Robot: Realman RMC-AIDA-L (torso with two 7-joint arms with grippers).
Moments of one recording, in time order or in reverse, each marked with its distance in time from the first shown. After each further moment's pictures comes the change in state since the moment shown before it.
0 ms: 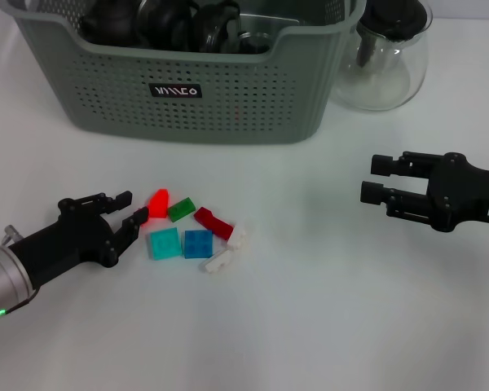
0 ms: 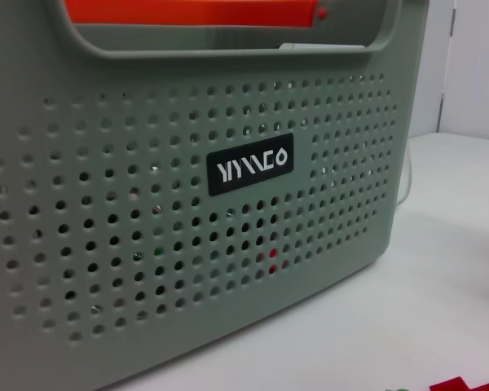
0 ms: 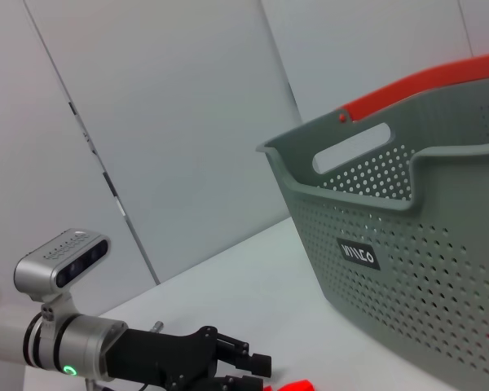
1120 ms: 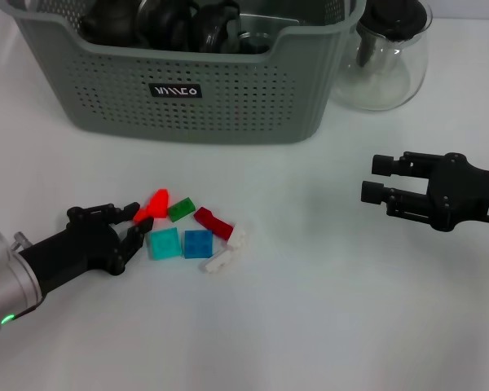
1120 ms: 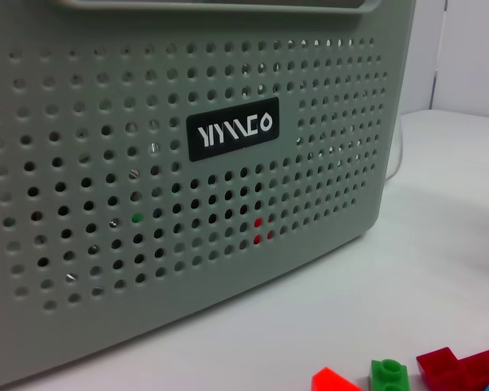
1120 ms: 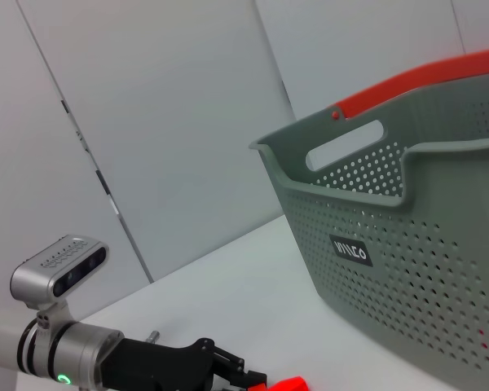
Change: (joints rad) left arm -0.006 -0.002 0.010 -0.027 0.019 -0.043 0.008; right arm -0.002 0.000 -0.001 0.002 0.000 0.012 0.000
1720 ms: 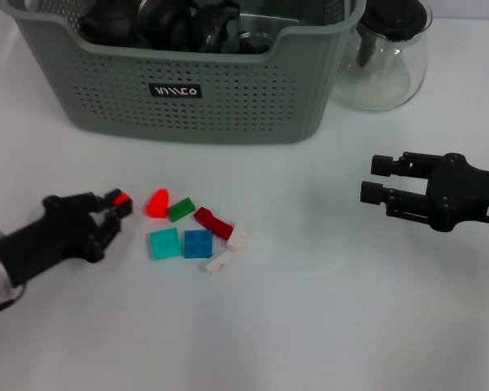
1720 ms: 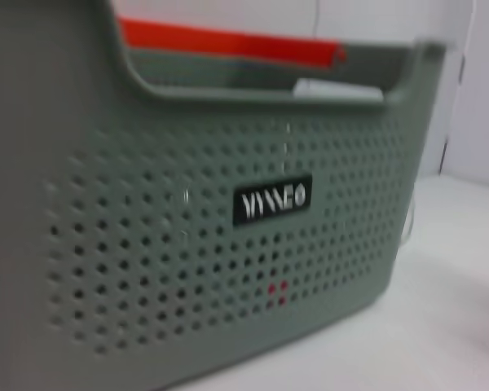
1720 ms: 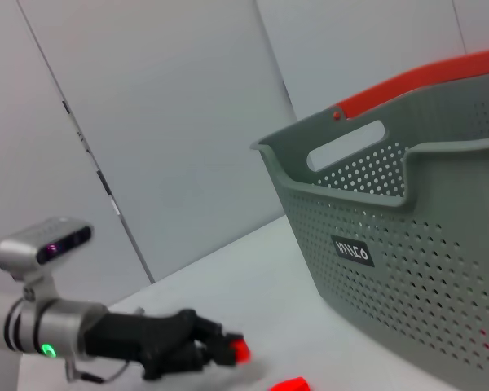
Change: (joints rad) left arm 0.024 0.005 -0.037 0.095 -0.002 0.137 -0.138; right arm 0.000 0.001 0.000 0.000 0.000 -0.001 0.000
